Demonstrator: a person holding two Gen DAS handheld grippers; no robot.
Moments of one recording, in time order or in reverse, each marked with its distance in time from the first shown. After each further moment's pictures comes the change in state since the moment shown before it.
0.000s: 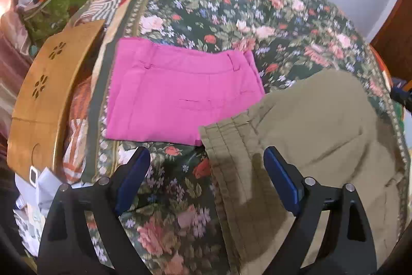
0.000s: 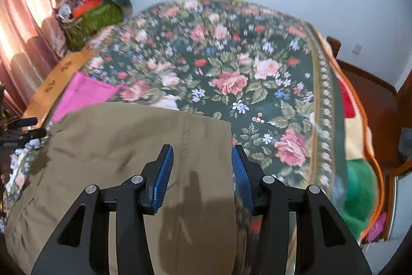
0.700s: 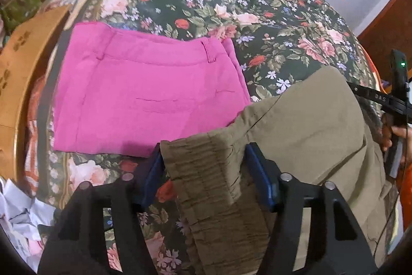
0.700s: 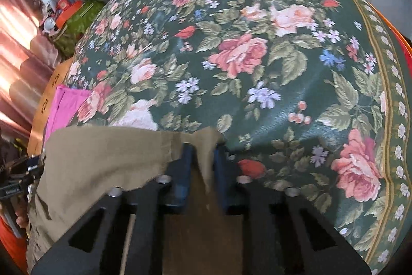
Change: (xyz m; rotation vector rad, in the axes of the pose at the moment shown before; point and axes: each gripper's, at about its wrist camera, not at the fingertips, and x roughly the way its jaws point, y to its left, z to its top) left arm 0.044 -0.014 0.012 -0.018 0.040 -0.155; right arm 0.096 -0.013 0.010 0.163 0.131 0.112
